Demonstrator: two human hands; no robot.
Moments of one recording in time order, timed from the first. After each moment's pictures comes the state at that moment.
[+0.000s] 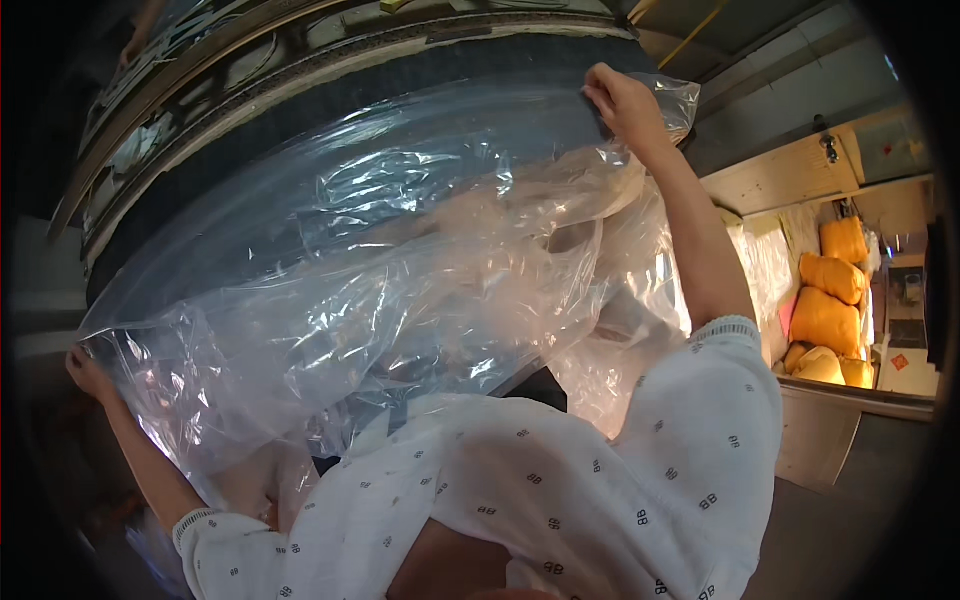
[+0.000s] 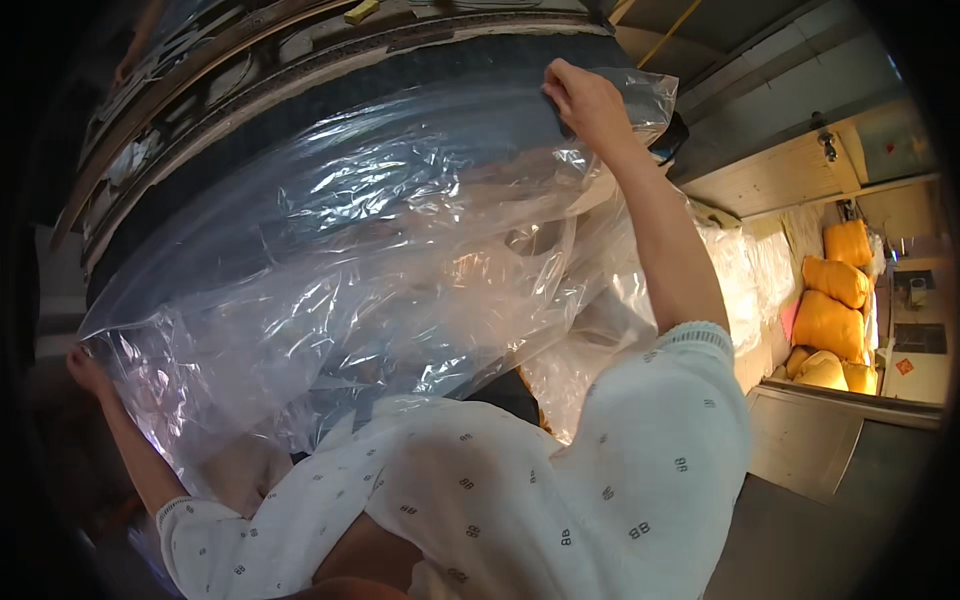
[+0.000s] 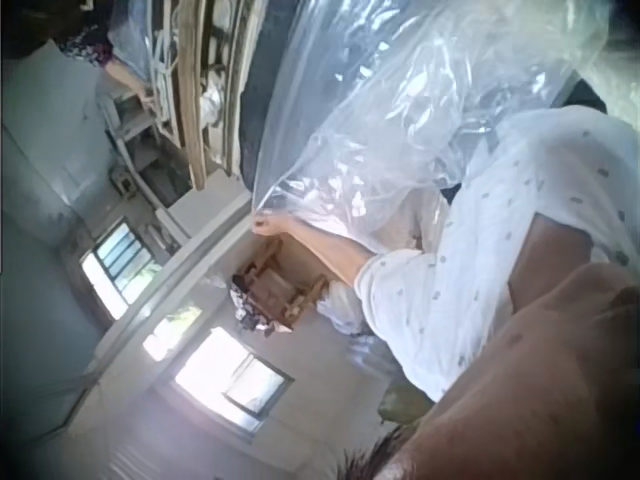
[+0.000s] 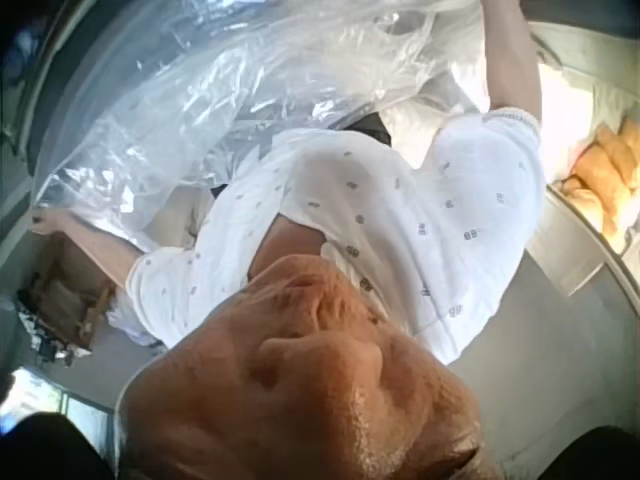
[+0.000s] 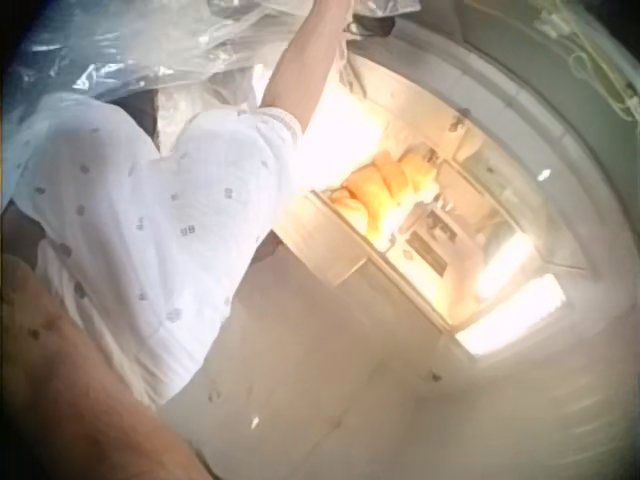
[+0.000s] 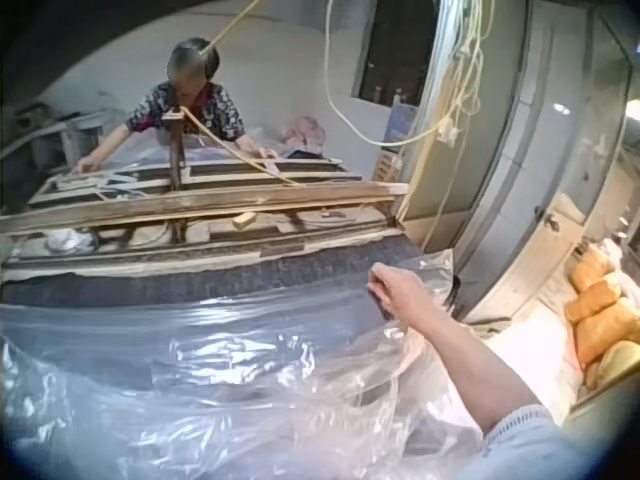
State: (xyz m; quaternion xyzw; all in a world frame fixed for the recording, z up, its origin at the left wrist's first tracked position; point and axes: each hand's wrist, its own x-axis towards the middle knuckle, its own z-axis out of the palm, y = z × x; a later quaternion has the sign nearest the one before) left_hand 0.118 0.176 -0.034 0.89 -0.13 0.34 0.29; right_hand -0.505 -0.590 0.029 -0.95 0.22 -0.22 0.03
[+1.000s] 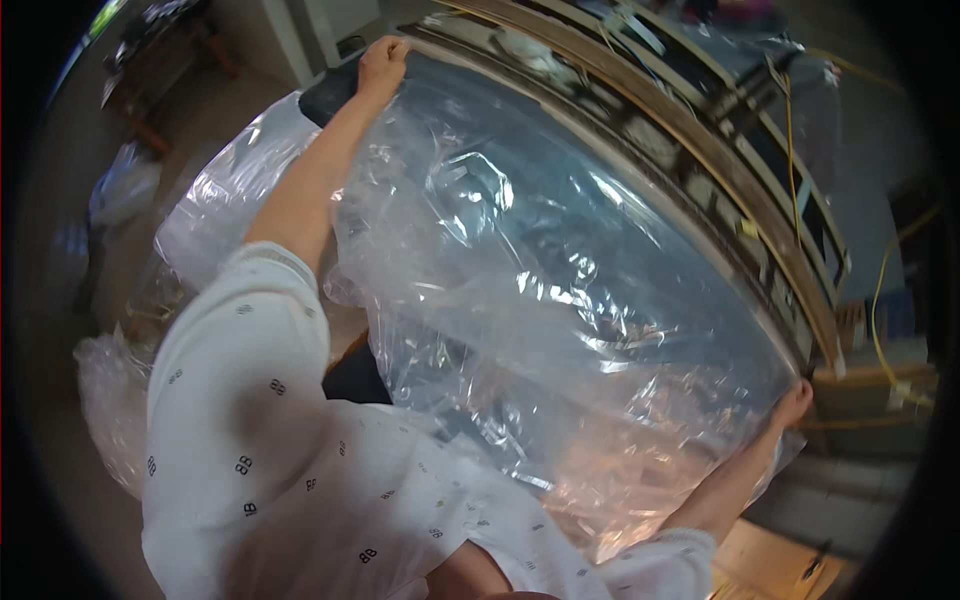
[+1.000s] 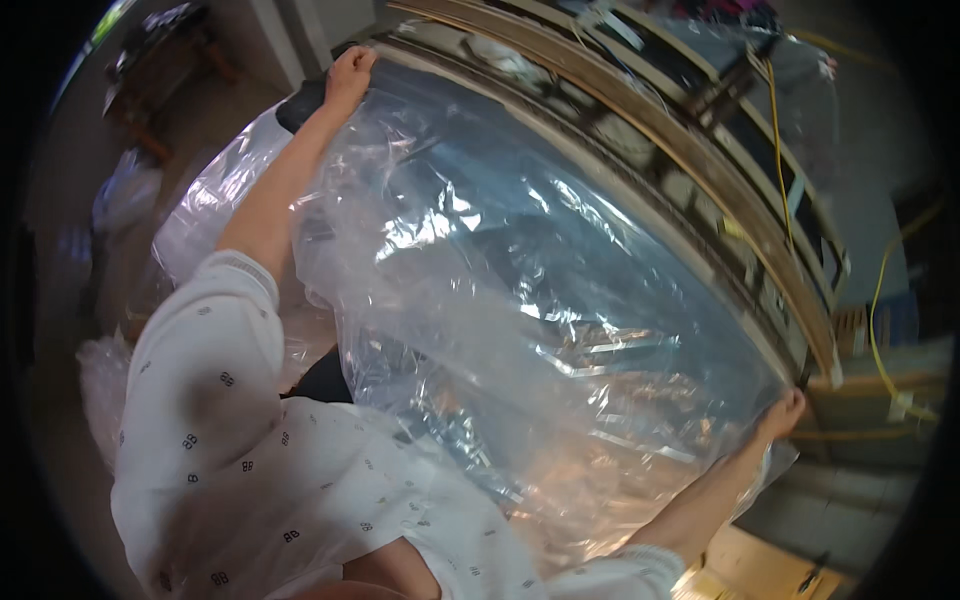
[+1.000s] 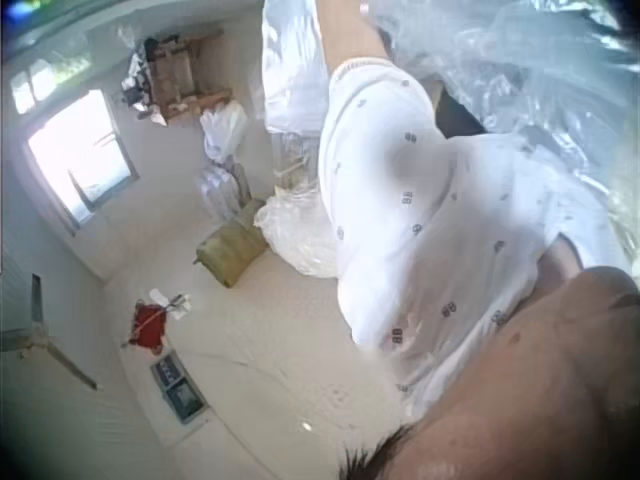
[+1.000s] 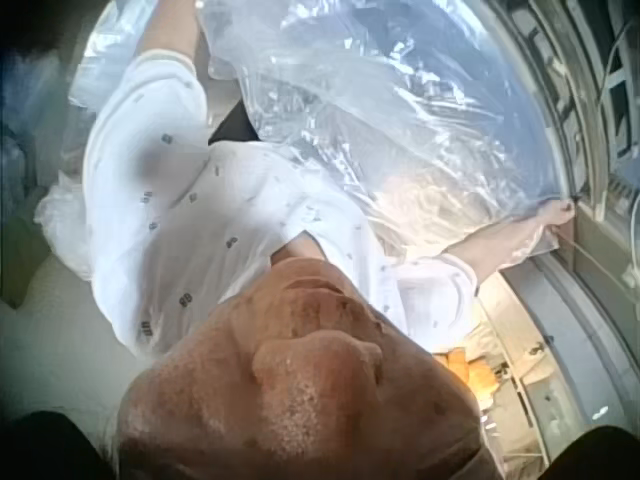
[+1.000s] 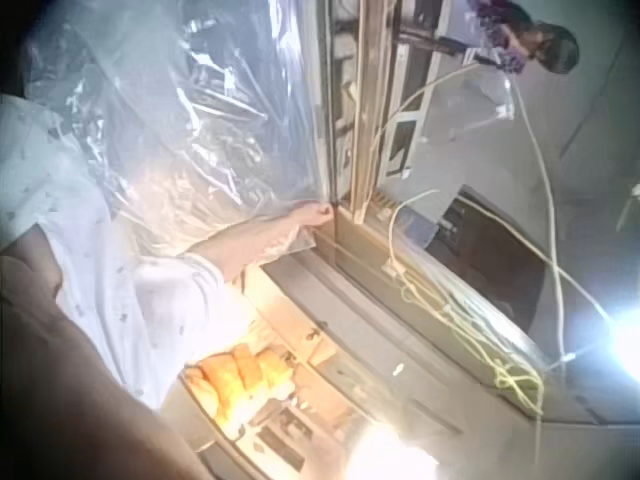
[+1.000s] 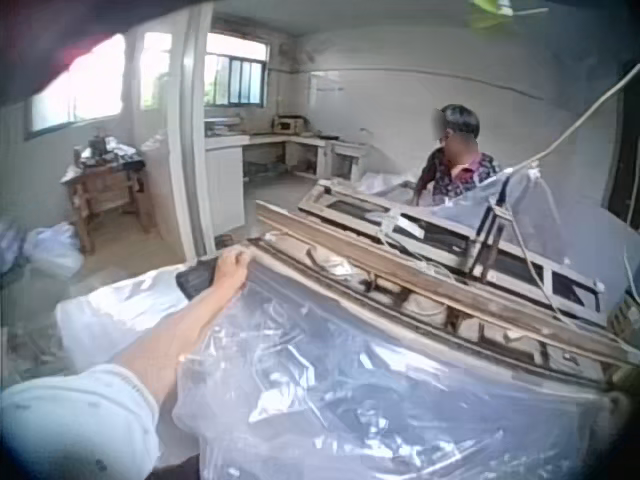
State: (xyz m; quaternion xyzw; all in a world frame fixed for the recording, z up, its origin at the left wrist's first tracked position) left_hand 0.027 -0.064 -0.019 0.86 -0.08 0.28 0.43; right_hand -0.529 -0.795 -0.031 -0.81 0.43 -0.38 0.07
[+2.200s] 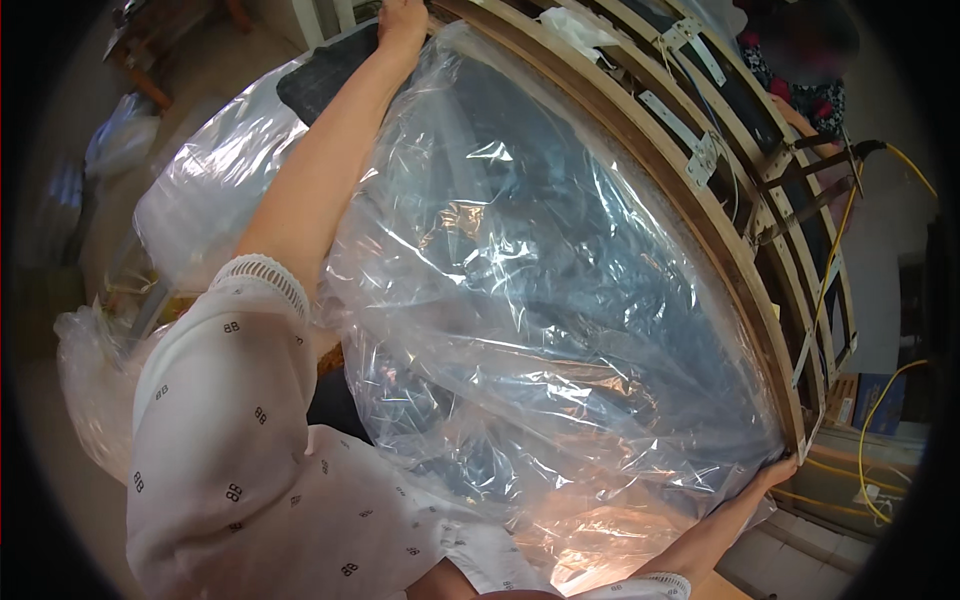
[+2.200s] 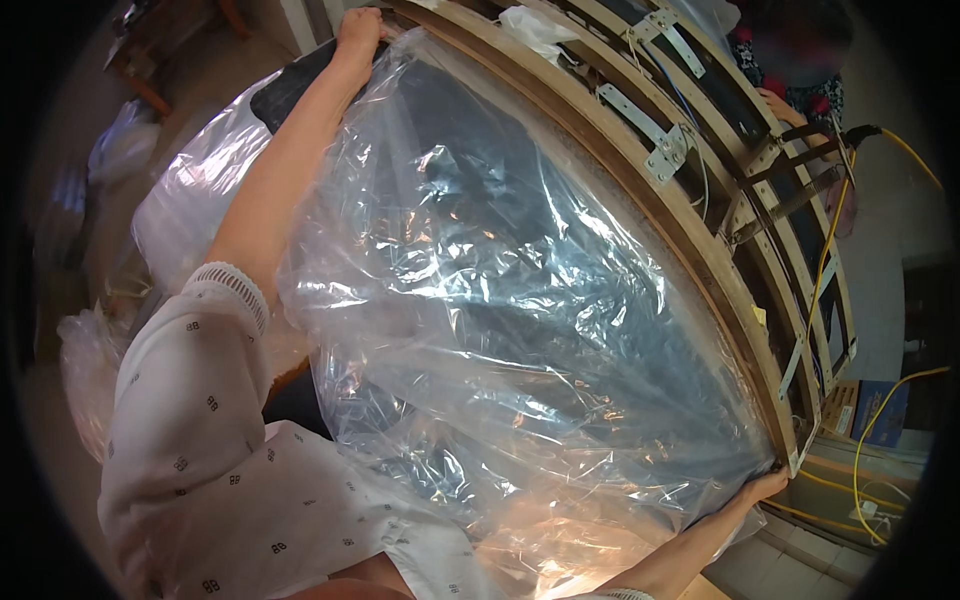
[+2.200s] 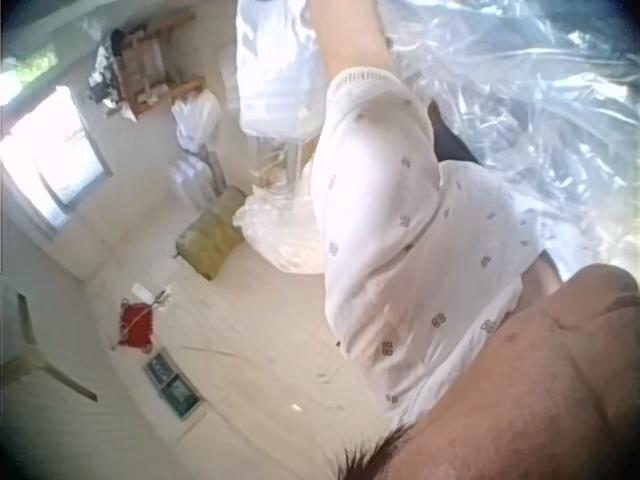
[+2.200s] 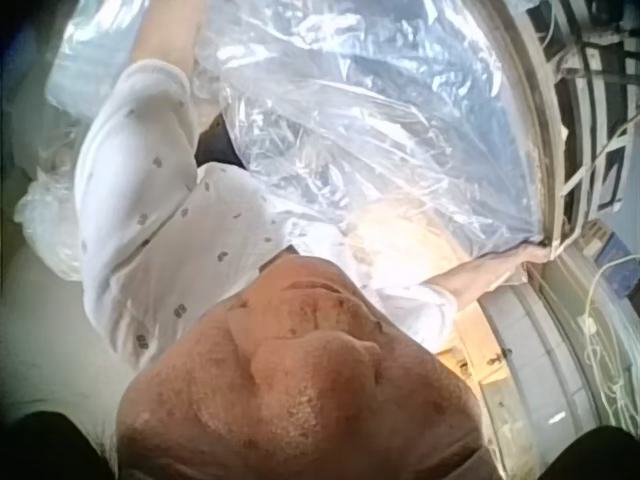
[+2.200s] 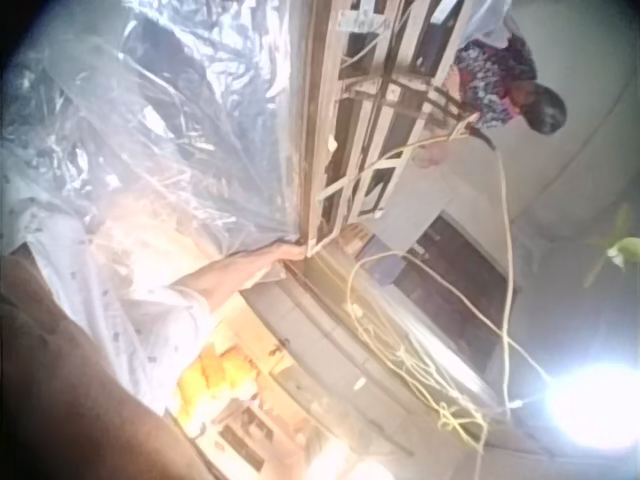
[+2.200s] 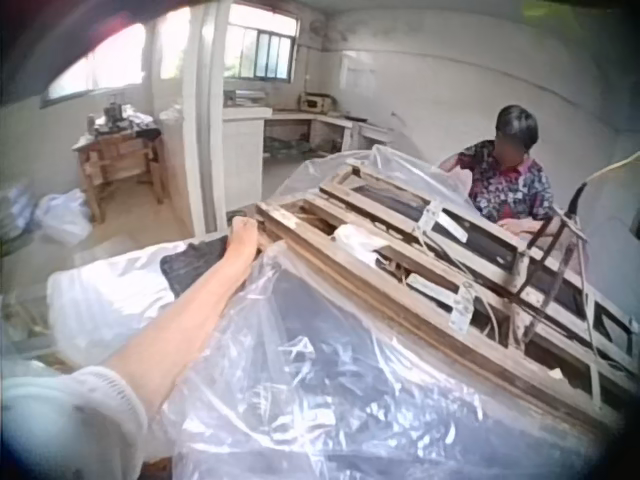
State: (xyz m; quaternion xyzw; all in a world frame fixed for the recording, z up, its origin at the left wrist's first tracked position) left_hand 0.116 -0.053 -0.027 0.68 0.05 0.27 0.68; right_hand -0.452 -0.768 0.009 -0.76 0.37 -0.46 0.27
